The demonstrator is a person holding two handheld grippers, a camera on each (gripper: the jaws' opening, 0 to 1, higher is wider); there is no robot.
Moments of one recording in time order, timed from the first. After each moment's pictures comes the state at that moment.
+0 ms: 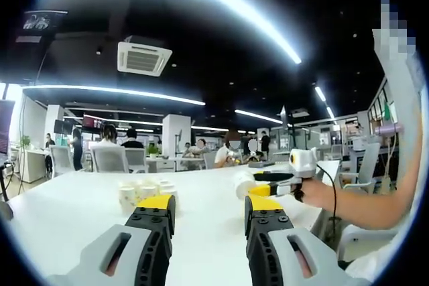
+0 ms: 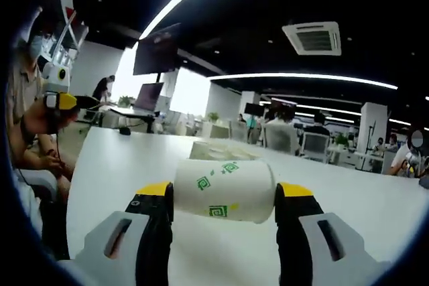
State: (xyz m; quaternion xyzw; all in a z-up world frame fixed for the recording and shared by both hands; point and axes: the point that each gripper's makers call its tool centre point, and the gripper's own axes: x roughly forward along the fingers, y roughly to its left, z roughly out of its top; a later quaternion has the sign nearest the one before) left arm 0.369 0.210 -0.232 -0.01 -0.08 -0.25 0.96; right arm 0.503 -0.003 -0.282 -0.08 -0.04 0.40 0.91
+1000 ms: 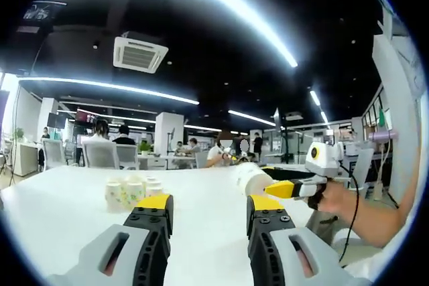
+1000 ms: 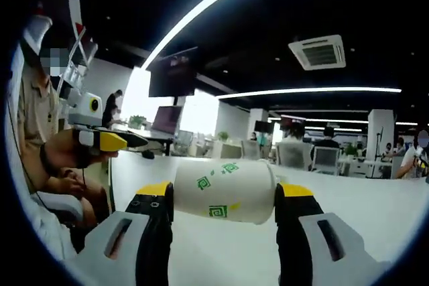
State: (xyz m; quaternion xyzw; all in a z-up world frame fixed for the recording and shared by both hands) left arm 0.366 0.186 -0.236 -0.03 -0.07 -0.28 0.96; right arm 0.406 0.033 -0.245 -0.05 -0.10 0.42 0.90
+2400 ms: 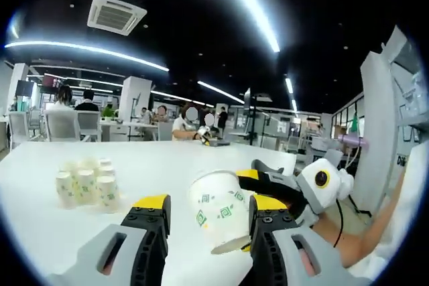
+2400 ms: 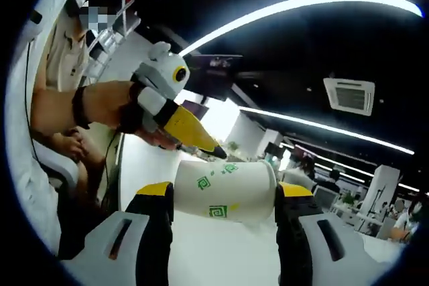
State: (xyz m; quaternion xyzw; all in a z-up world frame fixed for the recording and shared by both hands) left arm 0.396 0.106 -0.217 -0.04 0.05 -0.40 0.91; right arm 0.370 0.083 -0.240 -0.20 -0.18 0.45 0.85
